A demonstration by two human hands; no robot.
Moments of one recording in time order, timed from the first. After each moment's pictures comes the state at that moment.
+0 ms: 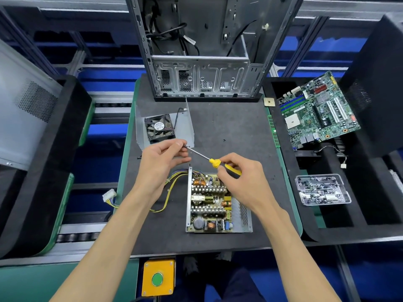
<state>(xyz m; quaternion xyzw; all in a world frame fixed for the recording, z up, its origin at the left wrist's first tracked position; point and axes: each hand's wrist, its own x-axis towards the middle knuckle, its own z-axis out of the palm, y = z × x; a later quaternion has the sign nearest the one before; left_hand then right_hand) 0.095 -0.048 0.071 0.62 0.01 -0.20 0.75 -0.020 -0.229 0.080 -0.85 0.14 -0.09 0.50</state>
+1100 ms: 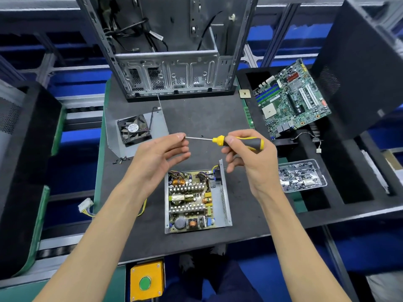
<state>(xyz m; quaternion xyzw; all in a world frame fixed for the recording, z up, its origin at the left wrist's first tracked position) 0.094 -0.088 0.092 0.52 0.02 -0.36 0.77 -0.030 -0.271 0.110 -0.61 0.19 -0.21 0.74</state>
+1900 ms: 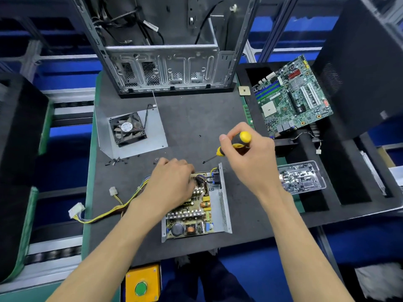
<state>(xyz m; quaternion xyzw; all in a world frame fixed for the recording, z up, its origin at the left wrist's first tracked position) 0.072 -0.108 0.059 0.90 -0.41 -0.13 0.07 -0.012 -0.277 0.109 -0.85 0.17 -0.24 0.45</state>
